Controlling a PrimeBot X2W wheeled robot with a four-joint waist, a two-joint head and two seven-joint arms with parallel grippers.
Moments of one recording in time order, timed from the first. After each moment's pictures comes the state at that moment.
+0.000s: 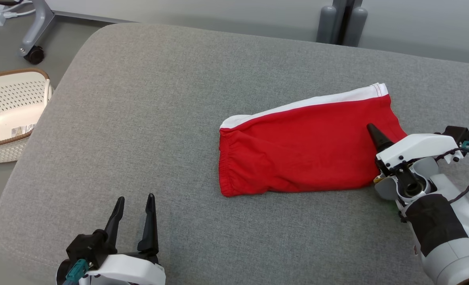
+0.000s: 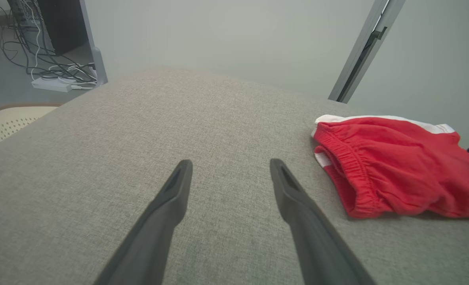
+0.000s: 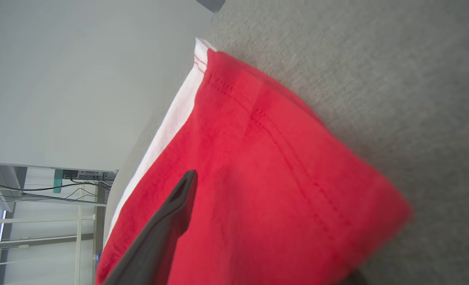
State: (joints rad) left arm -0.03 0.05 -0.15 0.25 -0.36 0.03 -0.26; right arm -0.86 -0.06 0.10 1.28 1.07 0.13 0.05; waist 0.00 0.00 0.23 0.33
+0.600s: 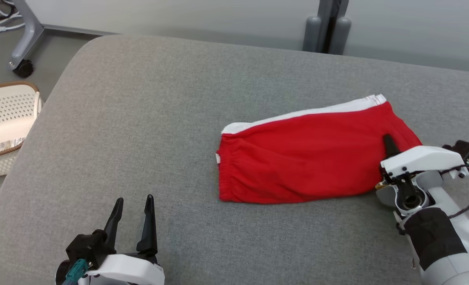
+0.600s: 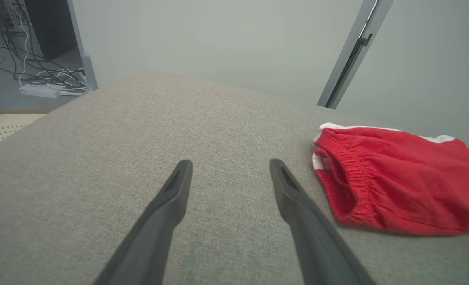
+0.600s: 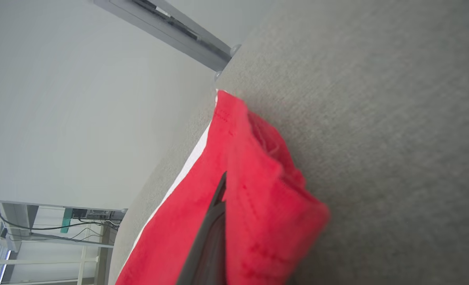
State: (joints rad) left arm -0.03 0.05 -0.15 0.26 -0.36 0.04 -0.26; right arm -0.79 -0.06 0.10 1.19 1.09 0.13 -0.10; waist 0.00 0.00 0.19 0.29
